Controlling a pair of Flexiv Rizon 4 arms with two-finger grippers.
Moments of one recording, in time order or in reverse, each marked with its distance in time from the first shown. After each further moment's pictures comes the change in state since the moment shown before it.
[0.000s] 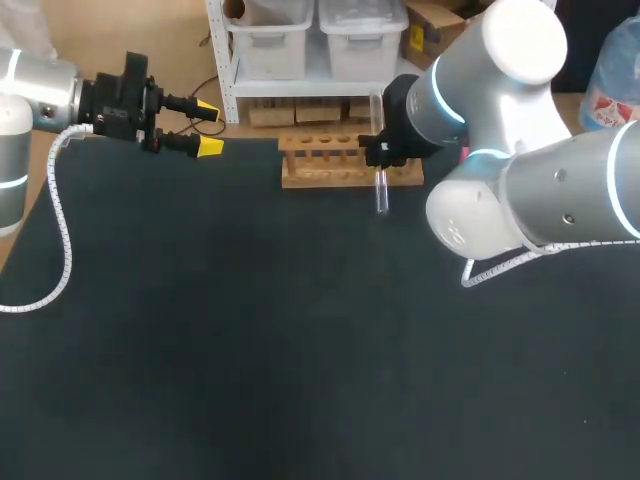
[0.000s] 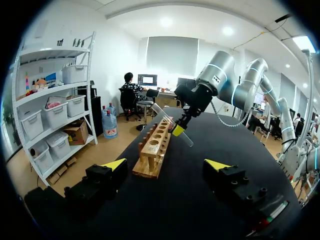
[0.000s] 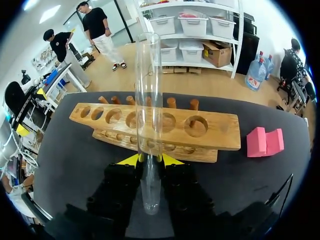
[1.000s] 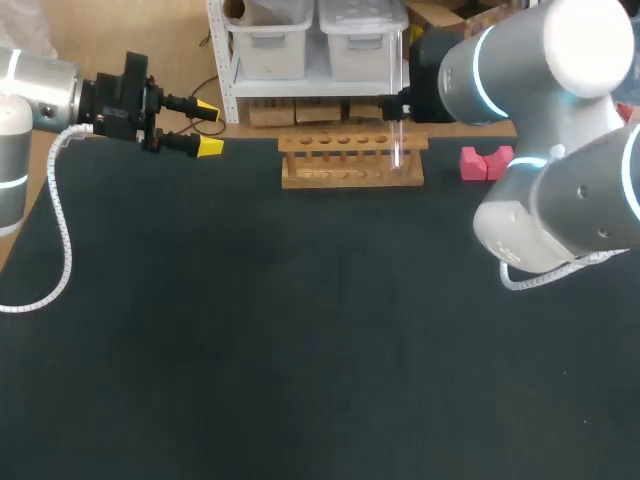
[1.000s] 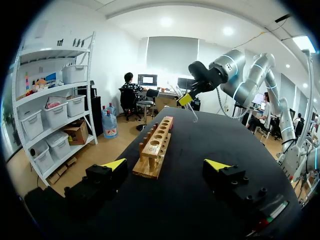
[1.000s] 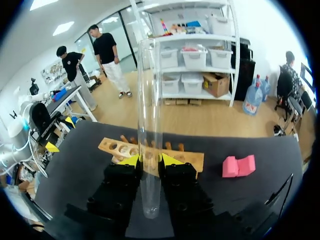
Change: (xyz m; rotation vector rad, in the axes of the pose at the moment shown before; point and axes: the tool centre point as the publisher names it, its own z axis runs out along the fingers) left arm 0.000 0.000 0.000 0.000 0.000 0.000; right arm -0.048 0.009 -0.091 -0.016 -0.273 -0.057
